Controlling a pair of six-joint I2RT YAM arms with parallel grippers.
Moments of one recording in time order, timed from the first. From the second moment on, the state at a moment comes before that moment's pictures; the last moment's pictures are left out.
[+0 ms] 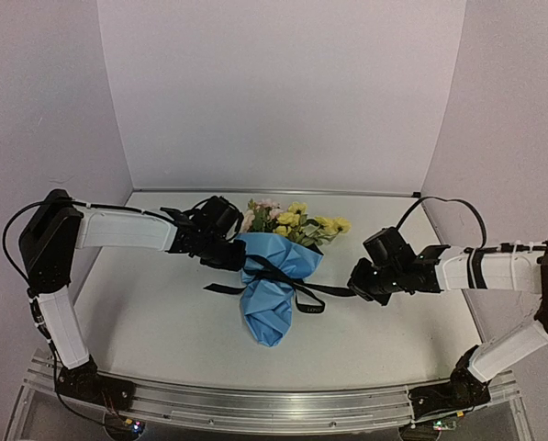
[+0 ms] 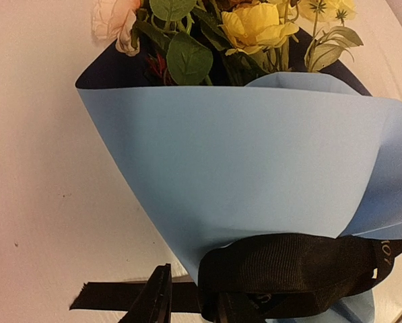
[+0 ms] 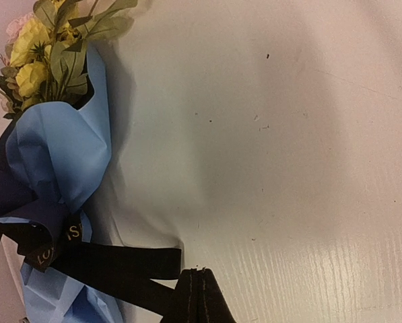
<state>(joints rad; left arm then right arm) -0.80 1.83 1.23 -0.32 -0.07 -0.50 0.72 1.42 0.76 -0.27 0.12 1.10</state>
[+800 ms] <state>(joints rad) -0.82 1.83 1.23 -0.32 0.00 -0.63 0.73 1.42 0.76 -0.29 0.16 1.09</state>
